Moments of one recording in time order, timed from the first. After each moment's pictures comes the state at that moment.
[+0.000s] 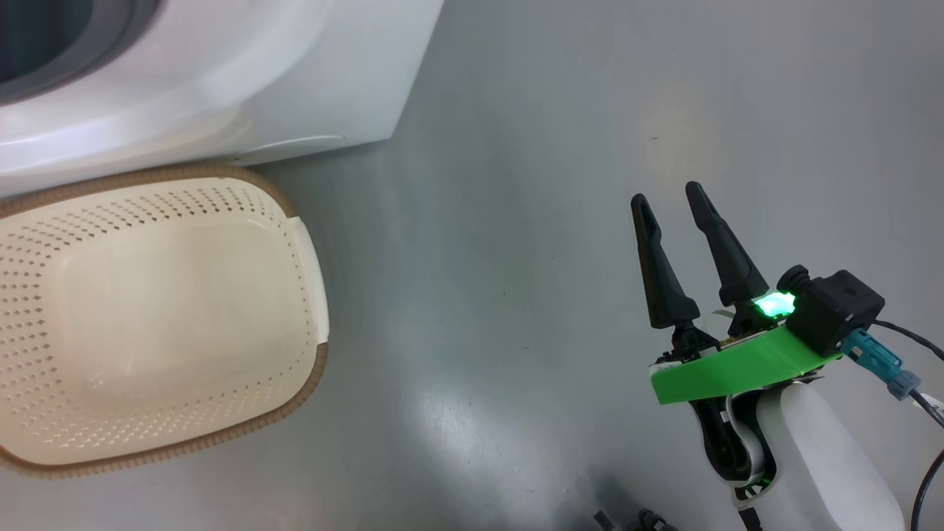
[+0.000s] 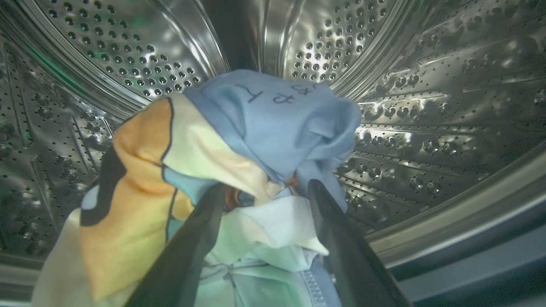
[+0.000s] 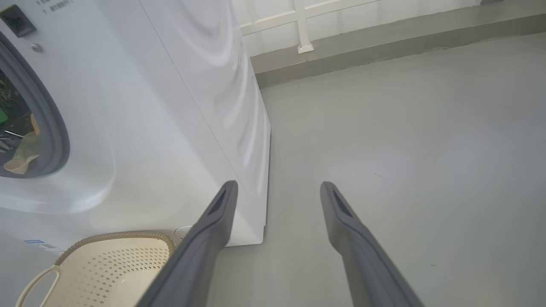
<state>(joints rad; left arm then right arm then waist) -1.42 0.46 -0.40 1.19 -0.60 -0.13 -0.19 -0.34 -0.05 0.21 0.14 0.41 0.13 -0.25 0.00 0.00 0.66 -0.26</state>
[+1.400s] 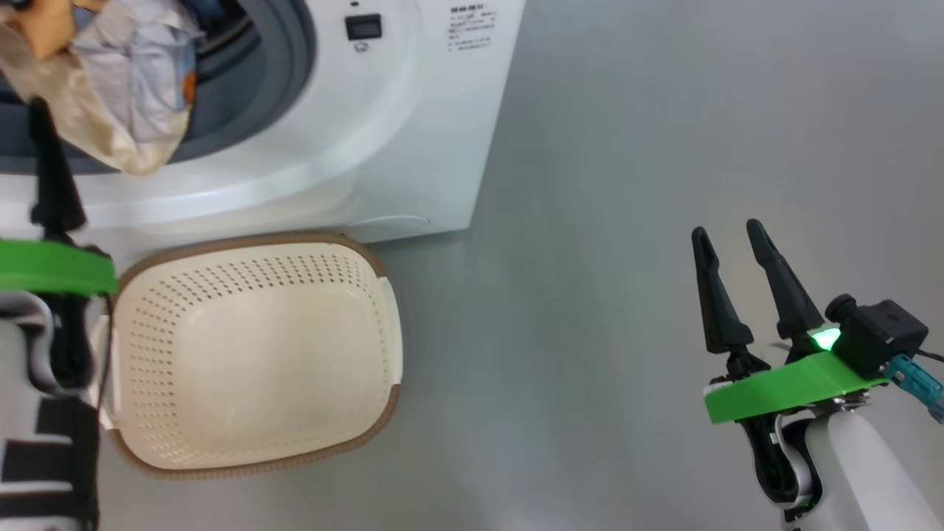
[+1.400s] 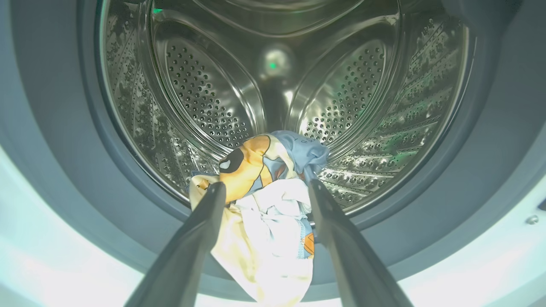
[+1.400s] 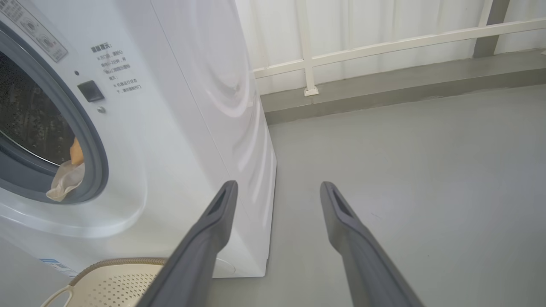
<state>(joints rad) -0.74 0.30 0.00 0.63 -0.52 -0.13 -0.26 -0.27 -0.10 0.13 0.18 0.40 0.13 -0.25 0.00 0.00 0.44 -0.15</state>
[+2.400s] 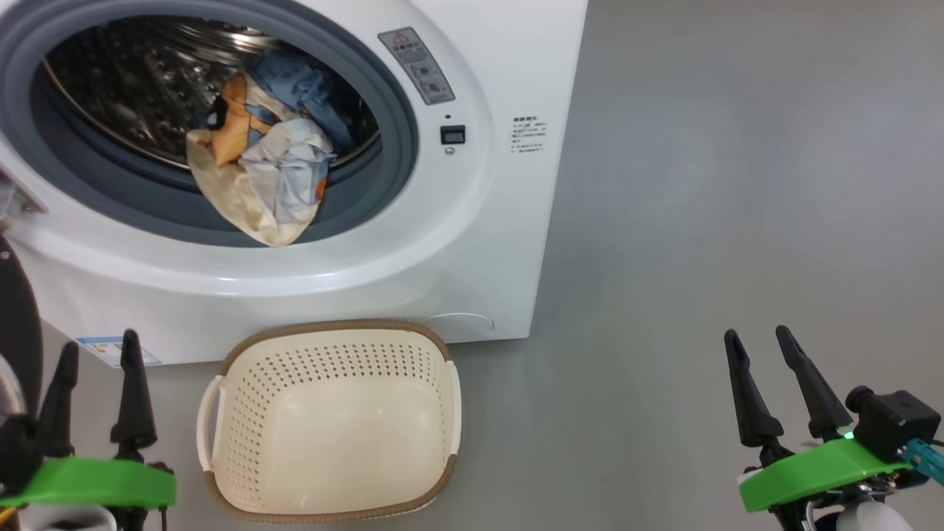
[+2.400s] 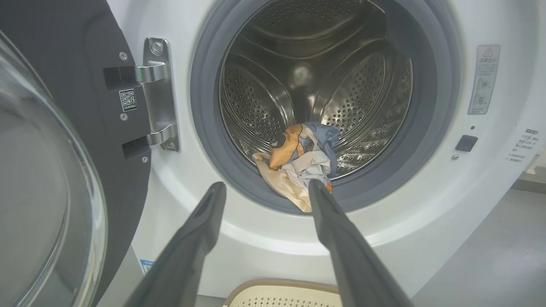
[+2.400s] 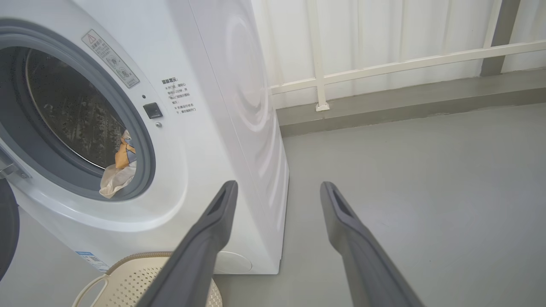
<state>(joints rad) -0.23 0.24 0.05 0.39 -0.45 -0.13 -0.26 -0.07 -0.15 0.09 0.21 0.41 0.13 -0.25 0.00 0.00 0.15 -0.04</state>
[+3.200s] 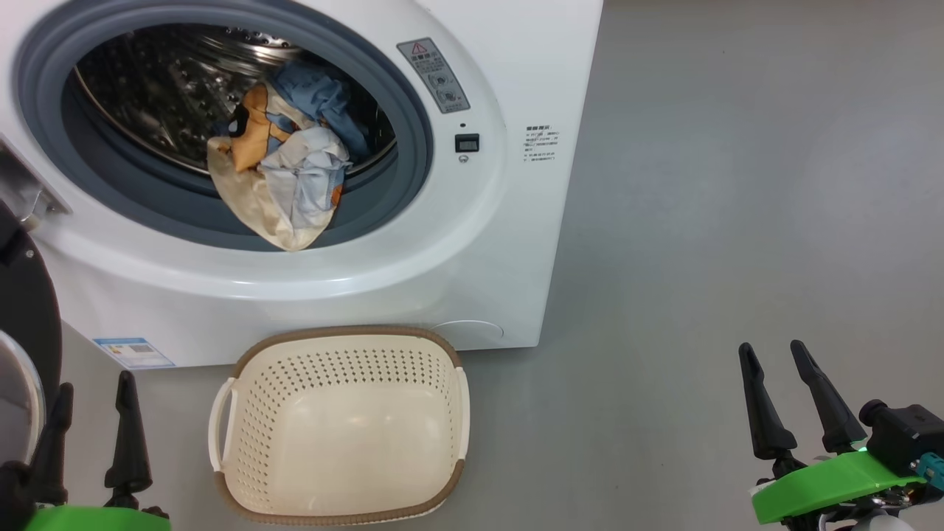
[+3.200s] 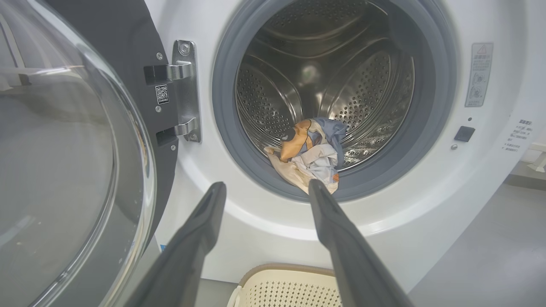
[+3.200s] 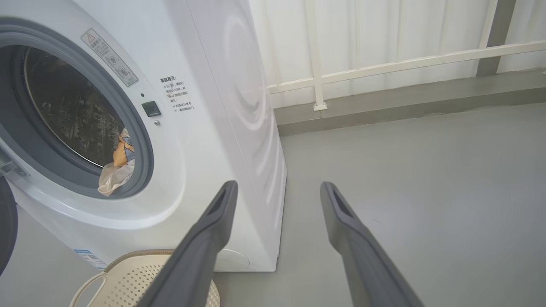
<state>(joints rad) -0.09 0.24 0.08 0.28 -0.44 -0.13 -0.26 -0.03 -0.16 0.06 0.21 0.41 0.13 -0.25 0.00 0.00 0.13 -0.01</state>
